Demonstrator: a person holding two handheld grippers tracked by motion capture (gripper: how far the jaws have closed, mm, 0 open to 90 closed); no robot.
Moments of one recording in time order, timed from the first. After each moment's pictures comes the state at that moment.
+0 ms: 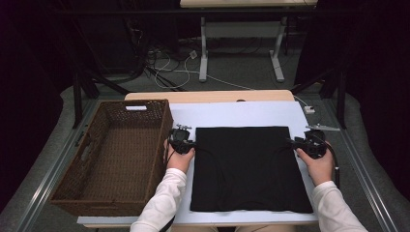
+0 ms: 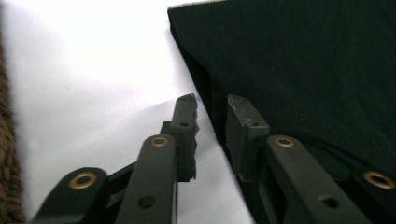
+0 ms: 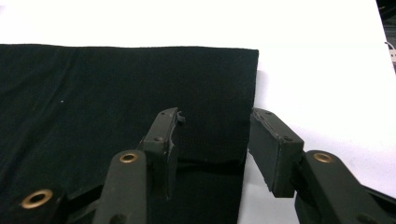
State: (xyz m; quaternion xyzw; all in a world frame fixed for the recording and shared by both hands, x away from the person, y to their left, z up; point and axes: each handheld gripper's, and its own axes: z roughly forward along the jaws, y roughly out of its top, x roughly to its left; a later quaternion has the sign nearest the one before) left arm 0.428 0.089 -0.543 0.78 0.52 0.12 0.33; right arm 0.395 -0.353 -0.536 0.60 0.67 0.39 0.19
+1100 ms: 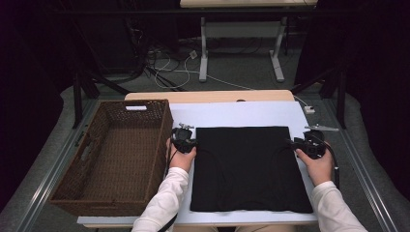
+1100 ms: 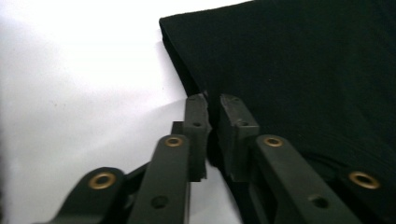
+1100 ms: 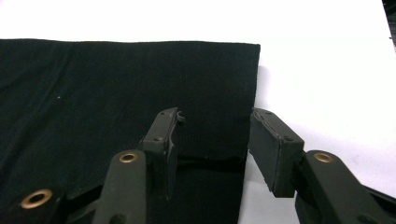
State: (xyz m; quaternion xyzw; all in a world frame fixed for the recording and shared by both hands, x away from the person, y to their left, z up) left arm 0.428 0.084 -0.547 0.78 0.51 0.13 0.33; right arm 0.395 -0.351 -0.538 0.60 0.67 0.39 0.19
